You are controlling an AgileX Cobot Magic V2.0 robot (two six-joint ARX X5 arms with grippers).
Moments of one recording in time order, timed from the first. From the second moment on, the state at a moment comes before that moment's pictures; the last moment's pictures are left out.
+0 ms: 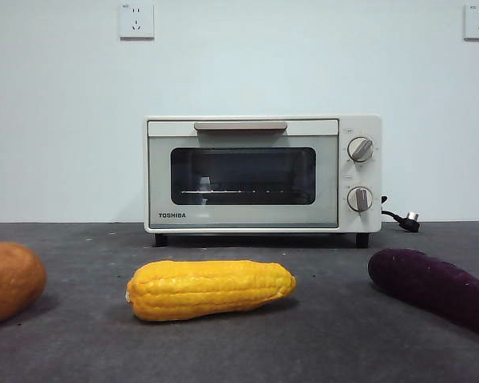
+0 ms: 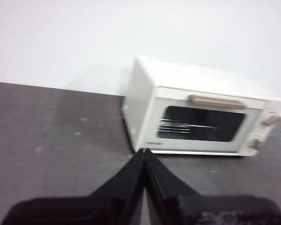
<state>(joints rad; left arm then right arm) 0.11 0.29 0.50 -0.30 0.37 -0.22 -0.05 0.31 0.55 -0.35 -0.28 0.20</state>
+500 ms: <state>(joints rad) 0.05 0.62 1.01 -0.50 0.43 -0.15 -0.05 0.71 1.16 -0.80 -0.34 0.02</state>
